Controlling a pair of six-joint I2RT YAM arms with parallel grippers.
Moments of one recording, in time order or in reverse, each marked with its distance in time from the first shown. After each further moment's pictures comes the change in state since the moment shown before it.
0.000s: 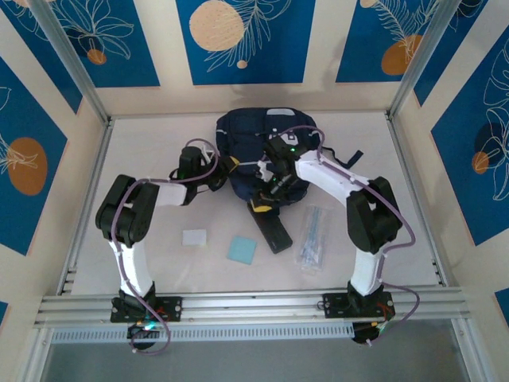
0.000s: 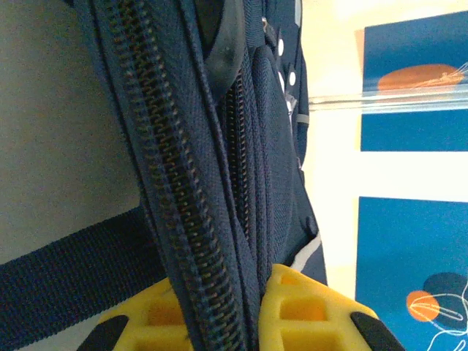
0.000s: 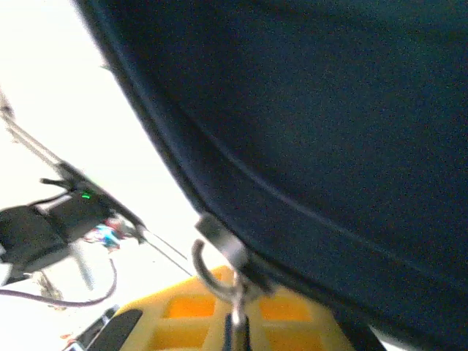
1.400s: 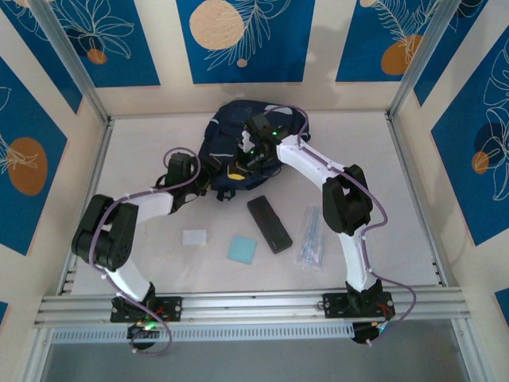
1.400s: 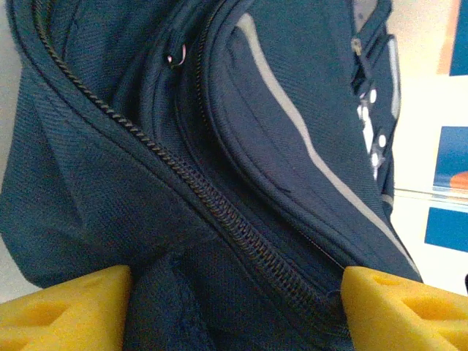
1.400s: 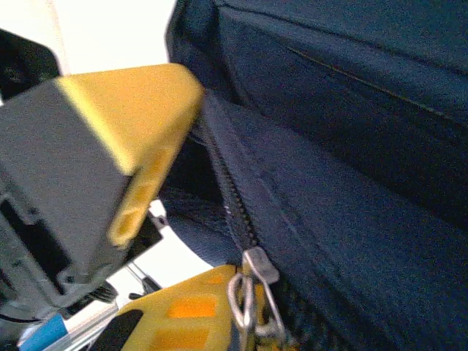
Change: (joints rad) left arm -0.010 -0.240 -0.160 -0.249 -0.294 -0.092; right arm 0.026 0.304 0.411 0.259 -0.027 0.305
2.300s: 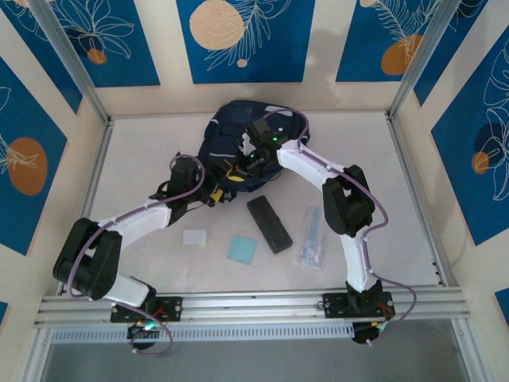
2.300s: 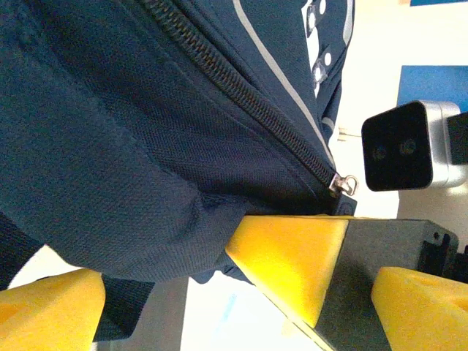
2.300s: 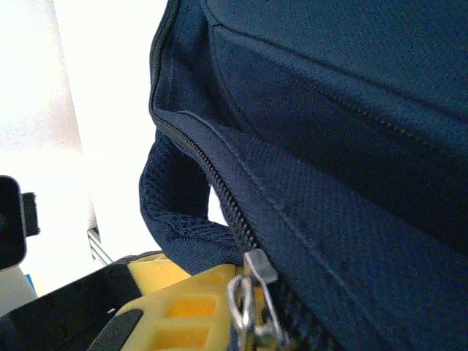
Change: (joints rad) left arm -0.118 -0.217 -0.058 -0.114 0.018 -0.130; right arm -0.005 -0.025 -0.095 0.114 0.021 0.003
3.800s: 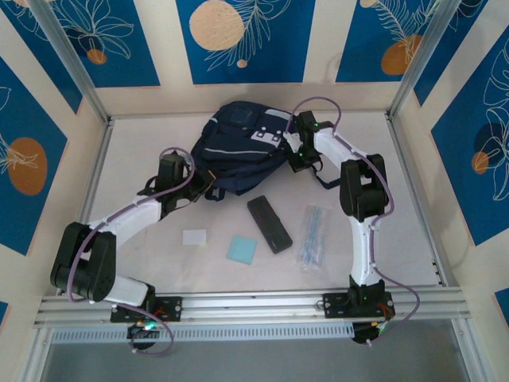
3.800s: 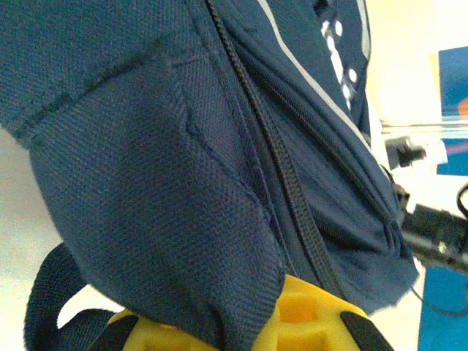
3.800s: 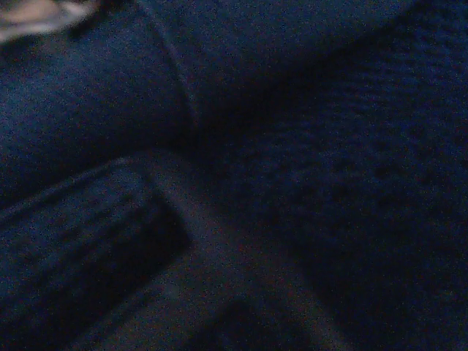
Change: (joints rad) left arm 0.138 -0.048 0.030 -0.172 0.058 0.330; right arm -0.343 0.116 0.065 -0.242 0.479 -0.922
